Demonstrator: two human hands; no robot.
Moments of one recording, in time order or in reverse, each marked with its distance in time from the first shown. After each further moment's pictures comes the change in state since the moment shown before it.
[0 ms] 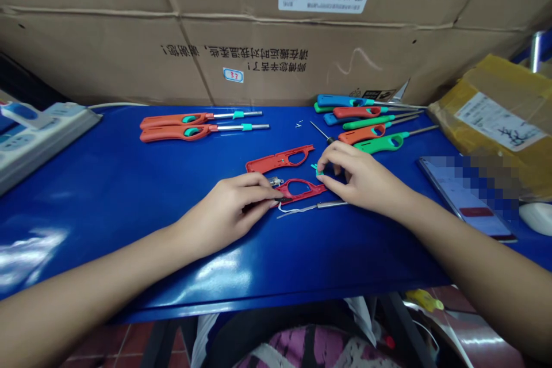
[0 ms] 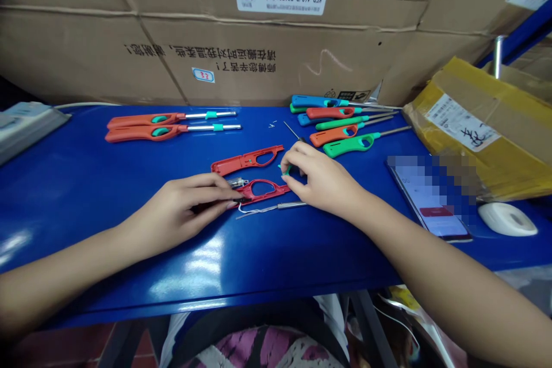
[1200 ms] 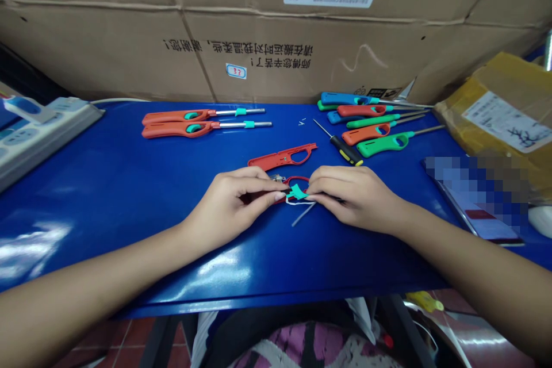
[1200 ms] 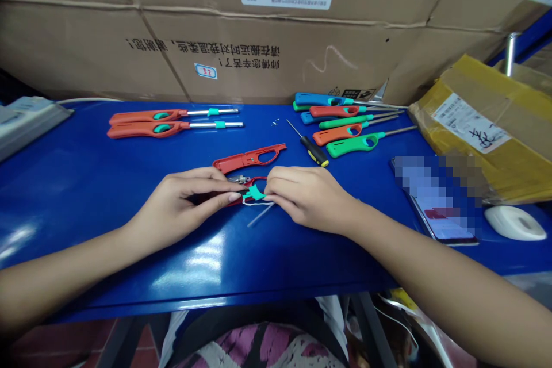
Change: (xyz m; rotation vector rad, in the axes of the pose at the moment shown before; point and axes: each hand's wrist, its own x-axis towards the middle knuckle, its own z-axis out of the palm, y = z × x) left_hand 0.006 0.006 0.006 -0.172 0.184 -0.190; right_hand -0.008 -0.023 0.010 -0.055 -0.049 -0.349
